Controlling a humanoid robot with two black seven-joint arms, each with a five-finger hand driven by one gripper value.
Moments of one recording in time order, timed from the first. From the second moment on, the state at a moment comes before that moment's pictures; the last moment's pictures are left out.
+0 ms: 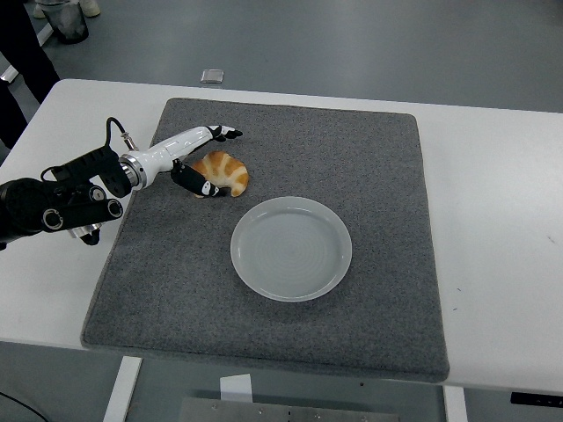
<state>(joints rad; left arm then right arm) -1.11 0.52 0.27 -1.00 0.69 0.34 -0.35 0.08 0.00 -0.16 0.13 0.08 -0.20 -0.03</state>
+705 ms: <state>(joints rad) -1.08 0.46 0.24 -0.91 0.68 0.34 -0.40 0.08 0.00 -0.16 0.13 0.08 -0.20 -0.03</state>
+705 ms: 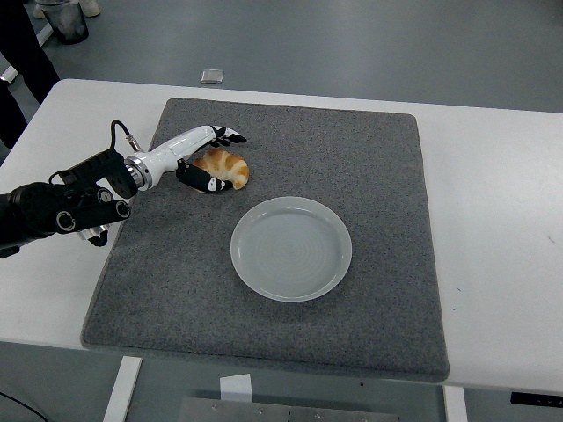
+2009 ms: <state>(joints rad) -1.06 0.47 0.13 -0.92 0.68 0.34 -0.40 0.08 0.00 -0.16 0.13 0.08 -0.20 -0.03</state>
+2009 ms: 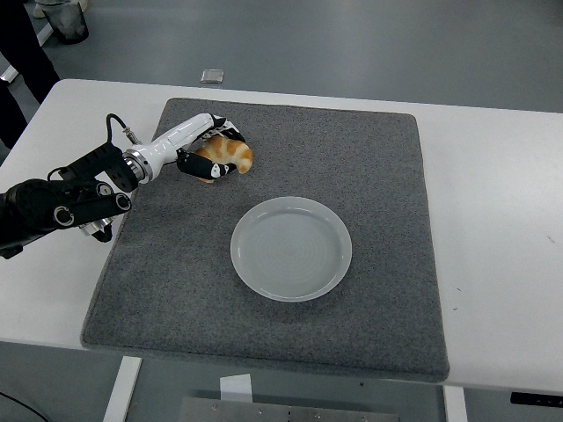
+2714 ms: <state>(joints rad) -1.34 0.70 0.10 -0.91 0.68 0.13 -0.39 0.08 0.00 -0.16 0.13 0.08 -0.20 -0.03</state>
